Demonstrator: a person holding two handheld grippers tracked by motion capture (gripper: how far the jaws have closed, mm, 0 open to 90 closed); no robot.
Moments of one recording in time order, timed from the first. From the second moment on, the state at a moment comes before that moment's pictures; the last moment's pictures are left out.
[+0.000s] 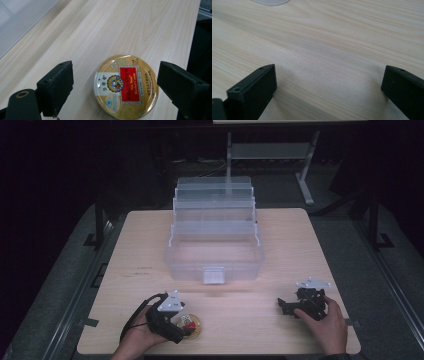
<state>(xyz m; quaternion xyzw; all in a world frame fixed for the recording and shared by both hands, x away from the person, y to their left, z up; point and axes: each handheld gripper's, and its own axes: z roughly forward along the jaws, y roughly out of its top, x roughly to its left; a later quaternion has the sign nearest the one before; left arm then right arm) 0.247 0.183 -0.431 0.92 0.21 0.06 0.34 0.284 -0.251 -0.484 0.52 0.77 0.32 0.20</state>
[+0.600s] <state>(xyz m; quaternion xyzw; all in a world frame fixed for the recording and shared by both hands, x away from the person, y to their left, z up) 0.248 0.166 -0.438 0.94 0.18 0.04 0.30 0.284 -0.251 -0.484 0.52 0.77 0.32 0.20</state>
